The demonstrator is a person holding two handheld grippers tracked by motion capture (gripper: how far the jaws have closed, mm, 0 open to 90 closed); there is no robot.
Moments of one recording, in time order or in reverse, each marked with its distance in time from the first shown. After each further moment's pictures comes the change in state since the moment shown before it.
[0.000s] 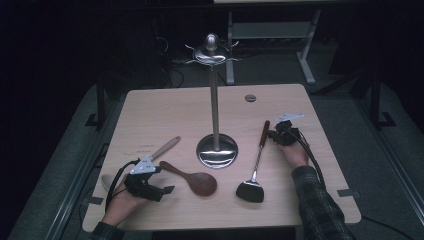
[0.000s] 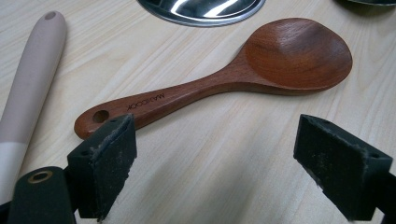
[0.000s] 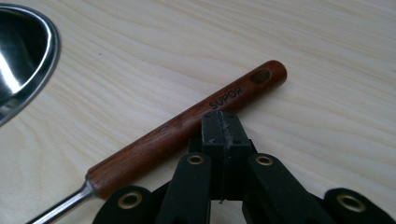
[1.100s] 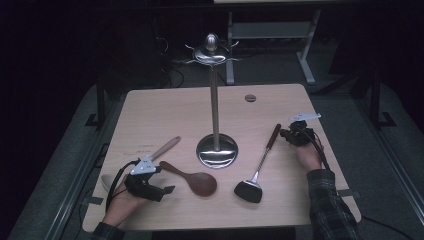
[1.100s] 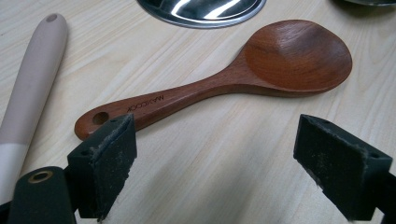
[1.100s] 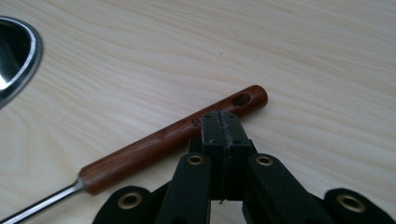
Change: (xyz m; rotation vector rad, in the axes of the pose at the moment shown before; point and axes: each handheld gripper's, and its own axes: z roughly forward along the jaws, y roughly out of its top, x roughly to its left) left arm -0.002 0.002 0.000 -0.003 0.008 0.006; right arm -0.024 -0.011 -0.032 -0.026 -0.060 0.037
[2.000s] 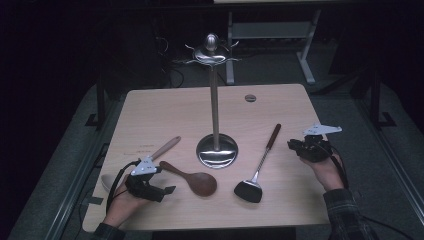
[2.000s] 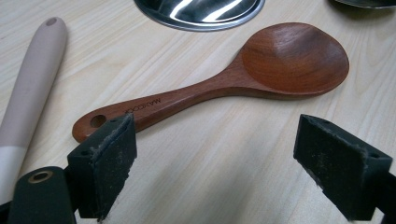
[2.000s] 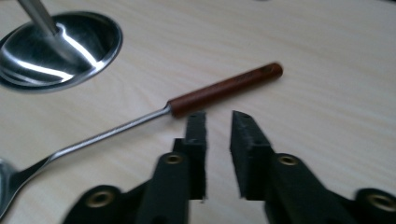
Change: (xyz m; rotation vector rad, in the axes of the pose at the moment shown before) left arm -0.002 0.001 -0.001 0.000 0.007 0.005; right arm 0.023 -0.019 -0.078 -0.048 0.044 -0.047
